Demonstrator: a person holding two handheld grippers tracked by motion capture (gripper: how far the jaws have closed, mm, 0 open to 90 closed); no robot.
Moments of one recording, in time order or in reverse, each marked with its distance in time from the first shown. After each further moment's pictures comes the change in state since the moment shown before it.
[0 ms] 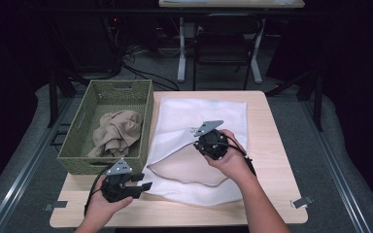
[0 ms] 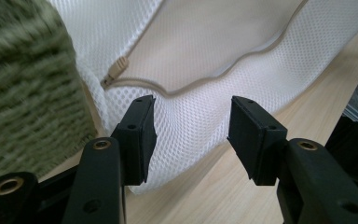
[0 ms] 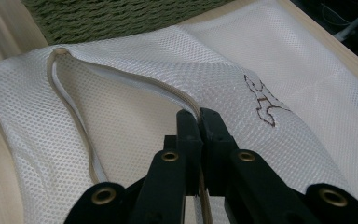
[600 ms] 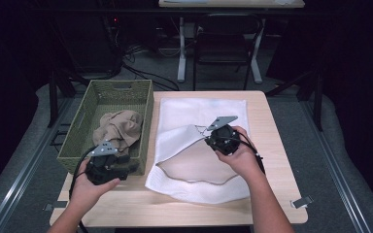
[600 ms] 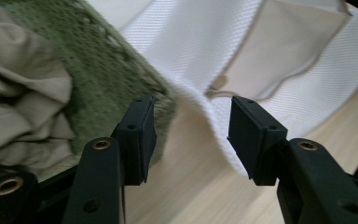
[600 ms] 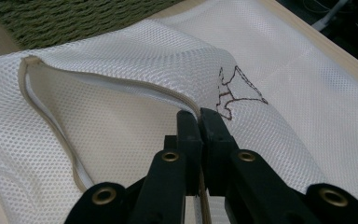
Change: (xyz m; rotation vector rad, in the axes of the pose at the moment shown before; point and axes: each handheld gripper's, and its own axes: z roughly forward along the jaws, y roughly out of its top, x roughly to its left) left arm 0.033 0.036 -0.037 -0.020 0.114 -0.014; right arm -0.027 -0.014 -0.013 -0.003 -0.042 0.072
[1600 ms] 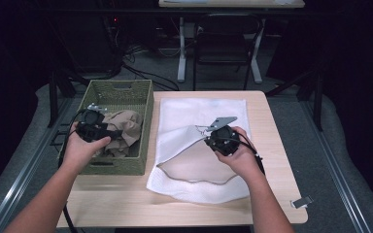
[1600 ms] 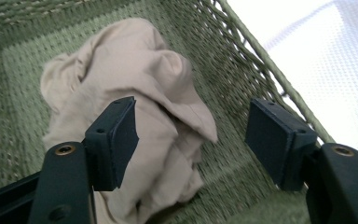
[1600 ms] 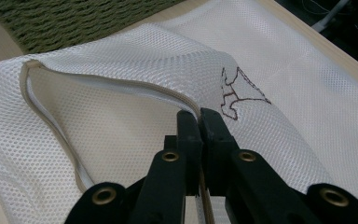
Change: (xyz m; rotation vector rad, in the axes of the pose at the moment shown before) left arm 0.086 0.067 0.013 0.140 0.257 -0.130; right arm 0.003 0.000 0.001 -0.001 -0.002 -0.008
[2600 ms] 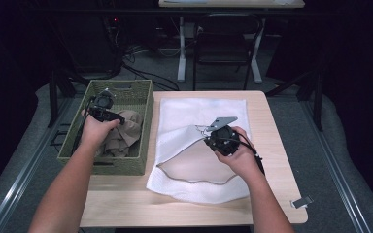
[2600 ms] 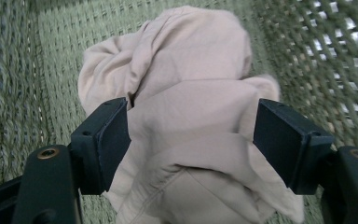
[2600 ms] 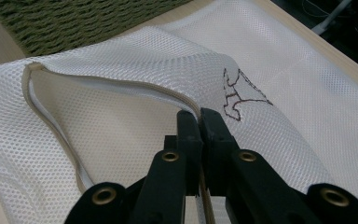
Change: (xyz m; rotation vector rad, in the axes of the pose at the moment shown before) left arm 0.034 0.041 0.071 0.202 0.168 -0.162; right arm 0.001 0.000 0.000 -0.009 0.003 -0.002
